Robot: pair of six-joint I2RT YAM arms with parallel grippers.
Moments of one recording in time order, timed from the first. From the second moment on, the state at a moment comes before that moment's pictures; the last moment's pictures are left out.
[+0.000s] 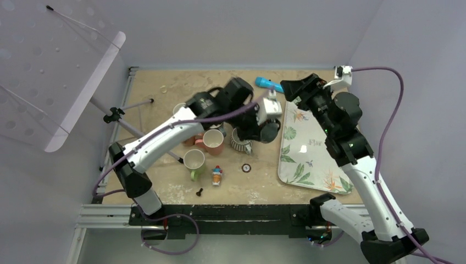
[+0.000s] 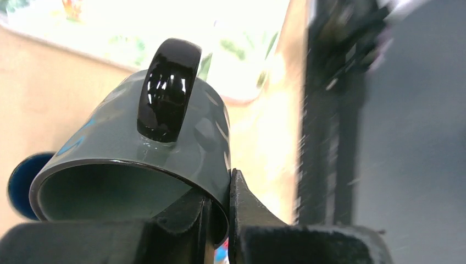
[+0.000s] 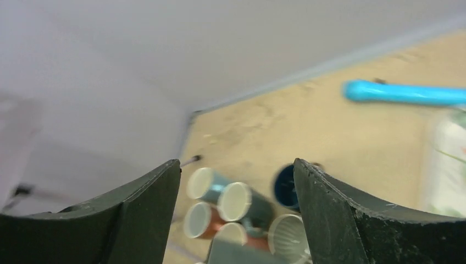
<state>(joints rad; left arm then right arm) -0.86 1.67 1.87 -0.91 0.60 0.22 0.36 0.91 1.08 -0.09 -0.07 0.71</state>
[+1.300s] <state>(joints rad) -1.06 1.94 2.04 -1.12 -0.04 0.64 0.05 0.95 0.92 -0.42 0.29 0.59</state>
